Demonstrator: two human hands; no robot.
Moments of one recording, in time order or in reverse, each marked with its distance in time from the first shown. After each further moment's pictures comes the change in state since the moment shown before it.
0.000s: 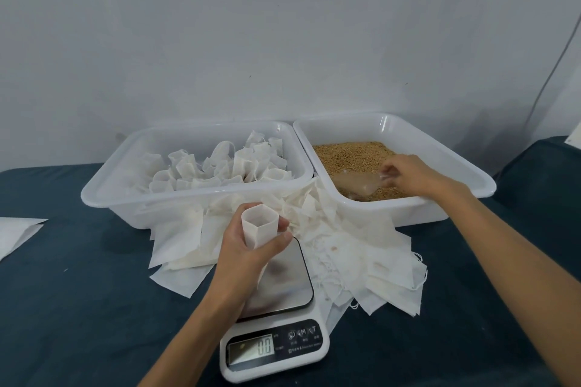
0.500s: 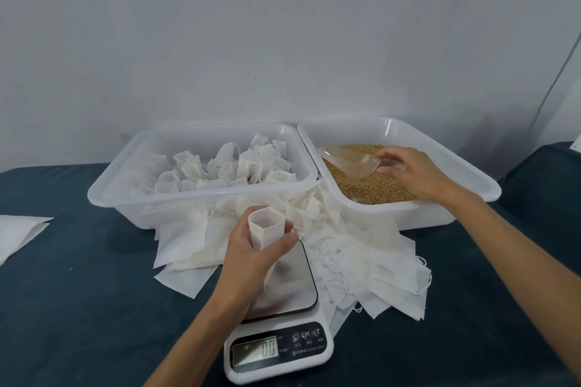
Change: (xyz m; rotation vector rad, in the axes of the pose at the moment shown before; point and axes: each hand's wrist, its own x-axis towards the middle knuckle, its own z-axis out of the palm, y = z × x) left_hand 0.001 -0.002 0.000 0.039 0.002 -0.027; right_hand -0.028 -0.037 -0.017 0.314 0.150 -0.202
